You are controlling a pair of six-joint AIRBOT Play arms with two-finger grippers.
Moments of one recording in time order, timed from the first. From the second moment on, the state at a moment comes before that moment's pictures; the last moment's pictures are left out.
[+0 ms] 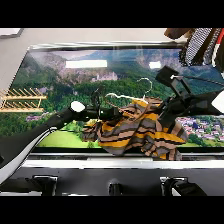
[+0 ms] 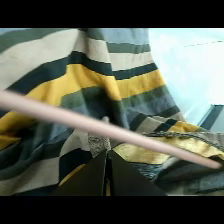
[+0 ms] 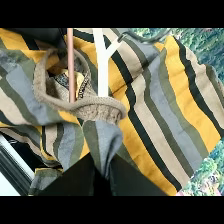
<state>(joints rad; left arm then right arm) -0.57 -1.56 1.13 0.38 -0.71 -1.25 0.17 -0.91 1.23 -1.26 1.38 0.86</state>
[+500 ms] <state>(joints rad) -0.56 -1.52 1.13 0.59 -0.69 -1.45 0.17 -0.85 1.23 -1.28 1.48 0.92</state>
